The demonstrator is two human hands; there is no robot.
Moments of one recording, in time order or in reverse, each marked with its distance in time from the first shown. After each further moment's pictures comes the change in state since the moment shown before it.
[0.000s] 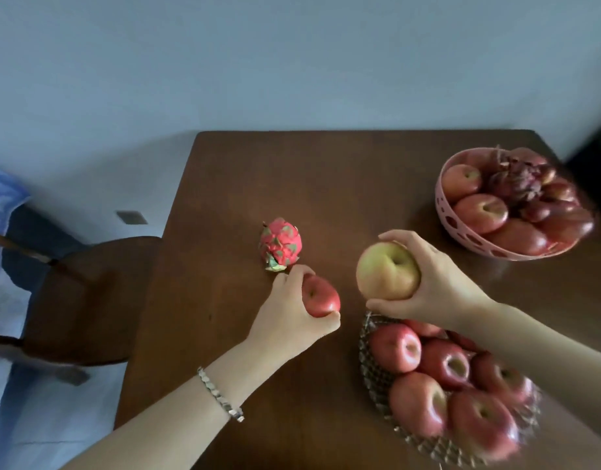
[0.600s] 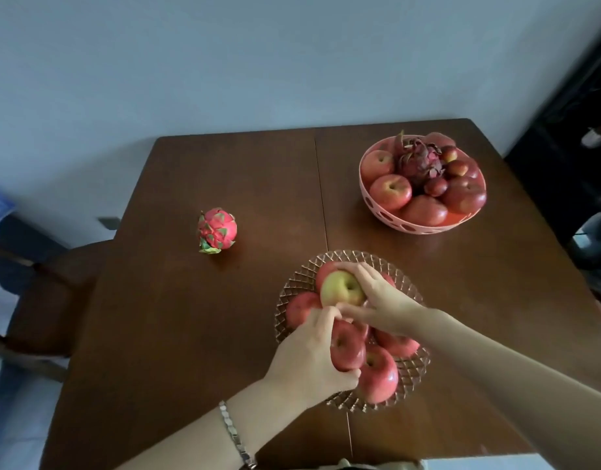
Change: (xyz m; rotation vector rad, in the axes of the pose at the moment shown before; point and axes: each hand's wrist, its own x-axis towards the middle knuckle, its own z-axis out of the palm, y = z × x) left_hand -0.079 0.094 0.146 0.245 -0.138 0.214; right_hand -0.089 0.117 -0.016 0.068 -0.215 0.035
